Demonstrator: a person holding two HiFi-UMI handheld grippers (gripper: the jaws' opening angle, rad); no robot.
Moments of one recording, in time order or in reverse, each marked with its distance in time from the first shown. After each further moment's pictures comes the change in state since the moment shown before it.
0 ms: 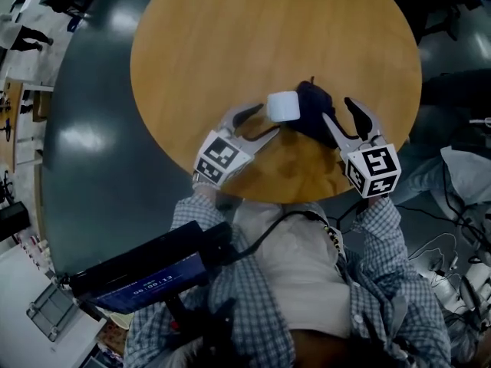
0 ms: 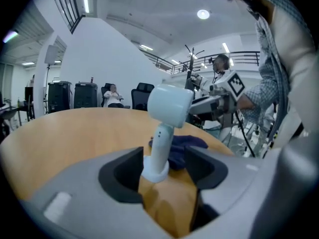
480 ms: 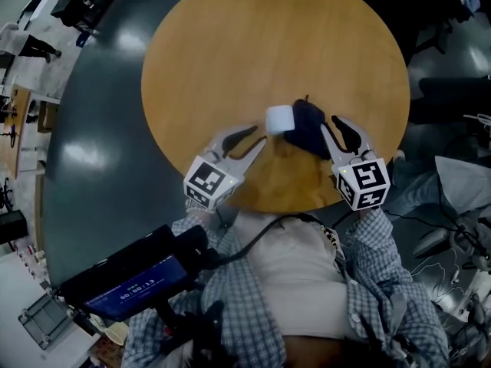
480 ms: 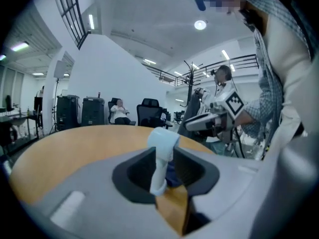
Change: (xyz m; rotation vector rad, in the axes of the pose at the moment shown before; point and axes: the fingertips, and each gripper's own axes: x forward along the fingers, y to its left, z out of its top) left arm -0.069 -0.037 0.062 0.021 -0.159 0.065; right arm -0.045 0.029 0.027 -0.020 -0.069 -0.032
